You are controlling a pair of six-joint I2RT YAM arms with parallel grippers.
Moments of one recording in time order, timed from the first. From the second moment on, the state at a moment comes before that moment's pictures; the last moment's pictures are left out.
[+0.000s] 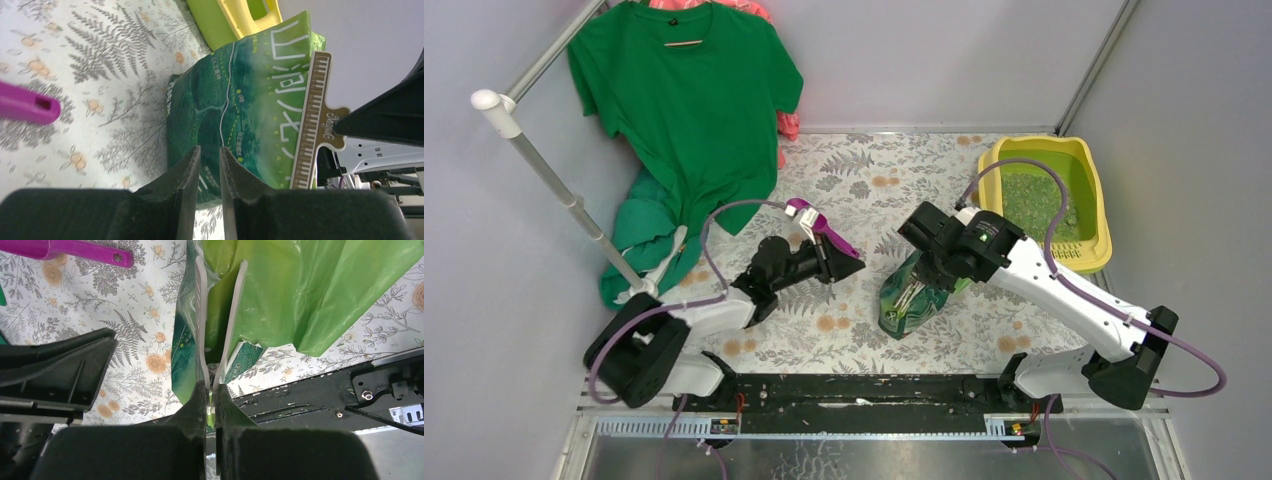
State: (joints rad) left arm -0.60 1.28 0.40 0.73 0.41 -0.81; right arm 0.92 1.31 1.39 -1.32 0.35 1.39
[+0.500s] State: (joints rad) left arm -0.72 1.48 0.49 0.91 0.47 -0.82; right arm 0.89 1.29 1.33 -1.25 0.26 1.35
